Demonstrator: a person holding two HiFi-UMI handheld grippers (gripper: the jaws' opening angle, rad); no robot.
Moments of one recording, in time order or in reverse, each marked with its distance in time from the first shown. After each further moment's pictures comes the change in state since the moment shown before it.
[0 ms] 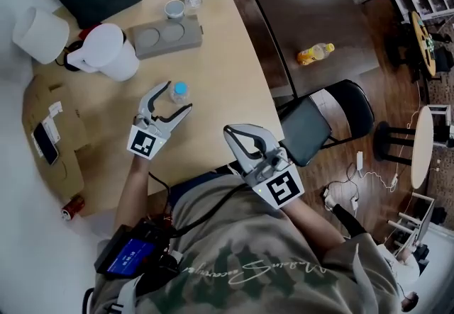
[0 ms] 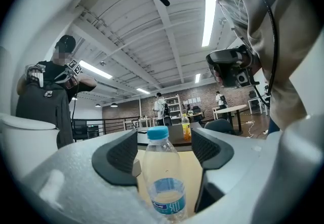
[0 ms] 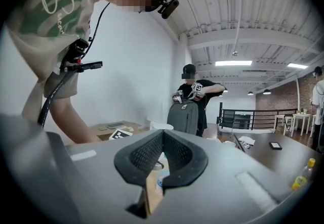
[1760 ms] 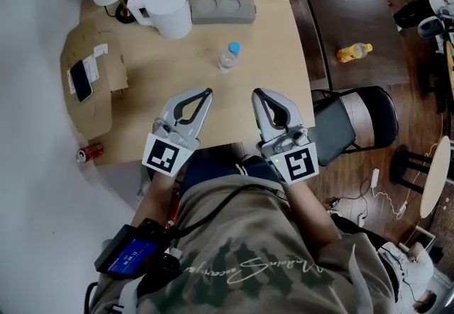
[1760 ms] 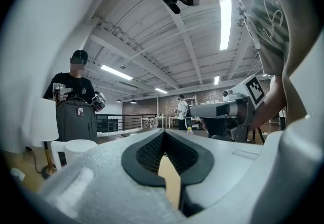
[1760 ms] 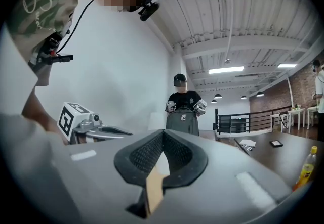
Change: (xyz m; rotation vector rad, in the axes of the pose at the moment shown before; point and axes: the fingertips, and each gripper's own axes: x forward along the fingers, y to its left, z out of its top) left arm -0.113 -0.049 0.133 -0.145 0.053 0.241; right arm 0.009 0.045 0.028 -0.007 -0.155 -0.054
